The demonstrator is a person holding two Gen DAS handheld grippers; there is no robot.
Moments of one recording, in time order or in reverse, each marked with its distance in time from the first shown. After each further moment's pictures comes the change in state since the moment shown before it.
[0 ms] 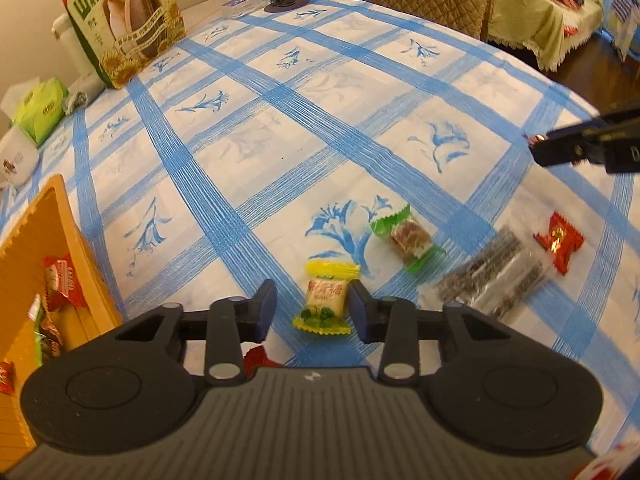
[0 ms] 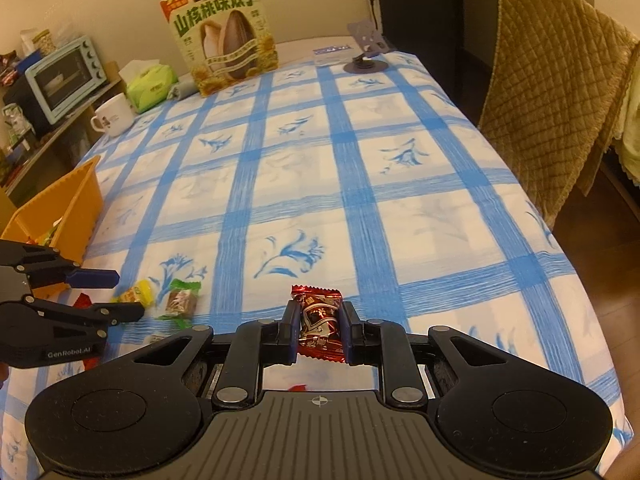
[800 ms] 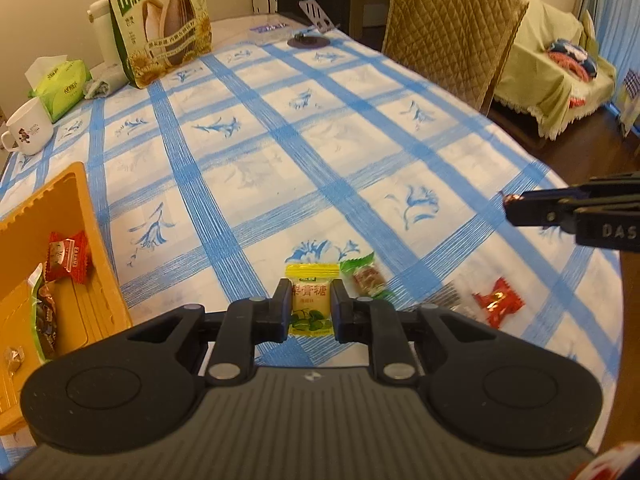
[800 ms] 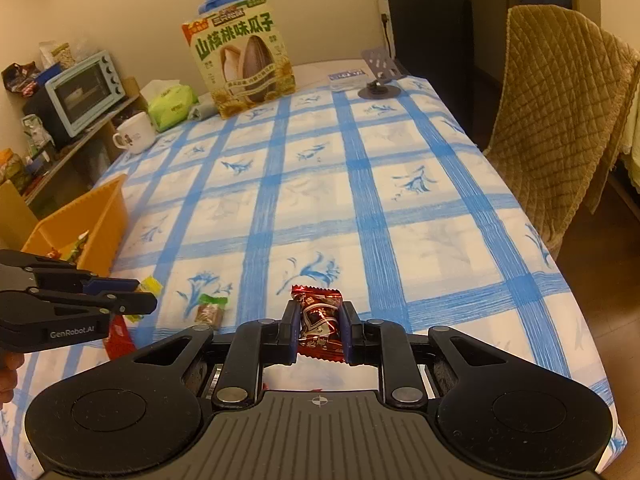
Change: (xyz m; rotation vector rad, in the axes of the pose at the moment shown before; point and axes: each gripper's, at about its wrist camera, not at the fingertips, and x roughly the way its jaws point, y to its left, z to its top) left arm -0.051 -0.002 0.005 -0.175 -0.097 -0.044; right arm -0.029 0.011 0.006 -0.033 -0.060 0.065
